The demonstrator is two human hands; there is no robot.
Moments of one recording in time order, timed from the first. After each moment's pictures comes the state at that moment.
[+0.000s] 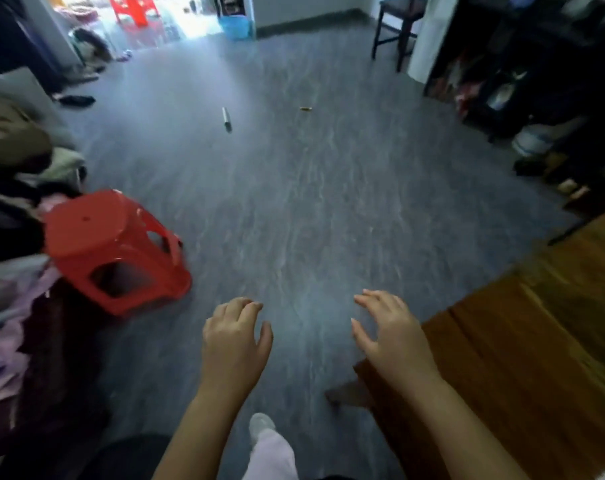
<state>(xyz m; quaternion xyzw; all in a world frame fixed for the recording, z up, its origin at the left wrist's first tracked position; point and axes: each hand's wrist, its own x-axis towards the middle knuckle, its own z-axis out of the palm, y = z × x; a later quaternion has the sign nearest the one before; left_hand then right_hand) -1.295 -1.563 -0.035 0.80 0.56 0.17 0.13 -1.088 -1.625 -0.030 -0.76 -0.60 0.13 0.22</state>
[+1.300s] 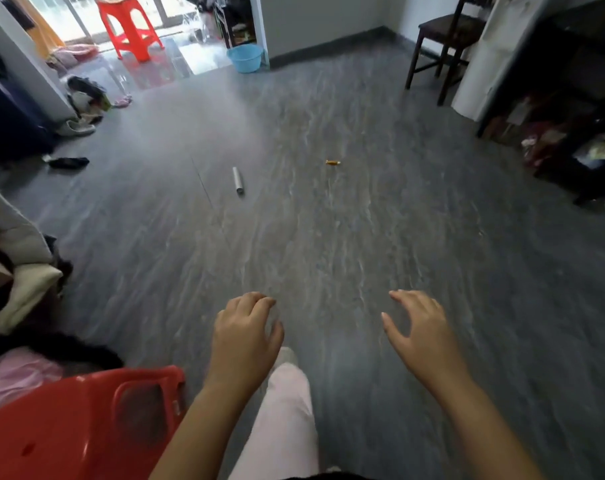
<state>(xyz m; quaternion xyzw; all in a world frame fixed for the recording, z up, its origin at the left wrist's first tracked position) -1.173 -0.885 -0.043 0.83 0.52 0.18 0.11 -0.940 -0.959 -0.069 -0.78 -0.55 0.10 0.27</state>
